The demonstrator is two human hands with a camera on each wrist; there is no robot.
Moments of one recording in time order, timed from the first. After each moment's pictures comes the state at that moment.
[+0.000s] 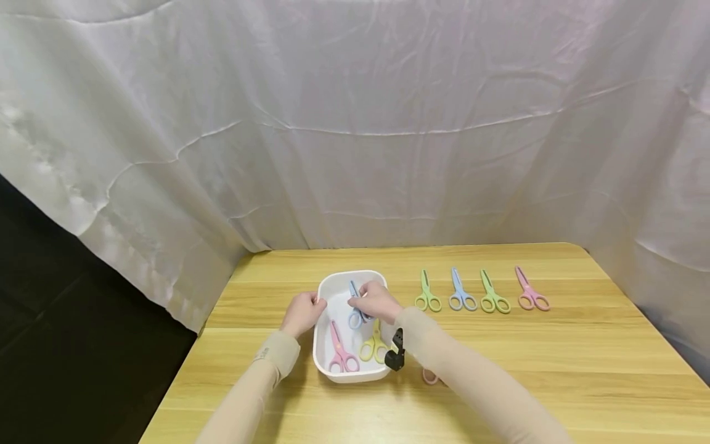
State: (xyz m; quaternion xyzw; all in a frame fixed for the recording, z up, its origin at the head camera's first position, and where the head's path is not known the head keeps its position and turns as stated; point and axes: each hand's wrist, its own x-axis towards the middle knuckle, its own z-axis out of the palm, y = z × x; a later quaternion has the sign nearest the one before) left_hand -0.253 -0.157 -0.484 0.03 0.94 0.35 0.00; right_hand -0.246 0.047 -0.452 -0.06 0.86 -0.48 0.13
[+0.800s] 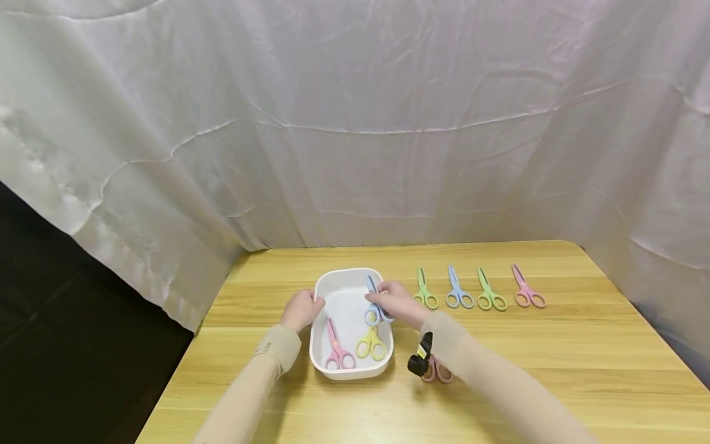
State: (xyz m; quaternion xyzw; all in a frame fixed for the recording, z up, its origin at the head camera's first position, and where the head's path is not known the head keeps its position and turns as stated) left_hand -0.255 -0.153 -0.478 0.01 0.94 0.32 0.04; right_hand -0.235 0.088 -0.451 -0.02 0.81 -0.56 0.14
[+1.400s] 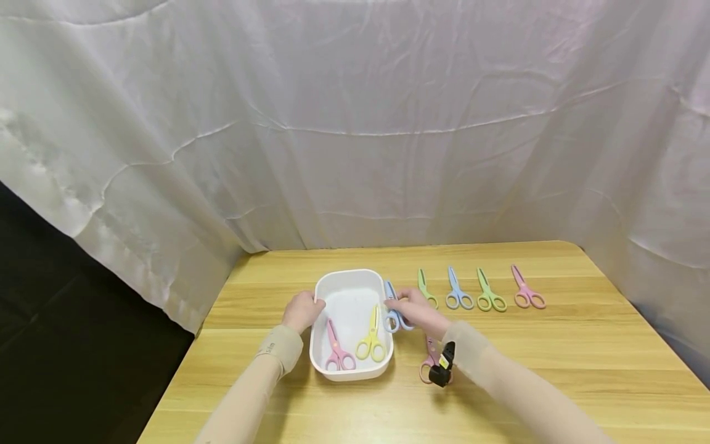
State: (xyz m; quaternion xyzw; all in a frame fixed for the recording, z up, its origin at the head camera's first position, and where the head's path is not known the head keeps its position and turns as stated) left_hand -0.255 -0.150 -0.477 -0.01 0.95 0.31 0.05; right_hand -0.222 0.128 -0.465 -0.01 0.80 -0.58 0.14
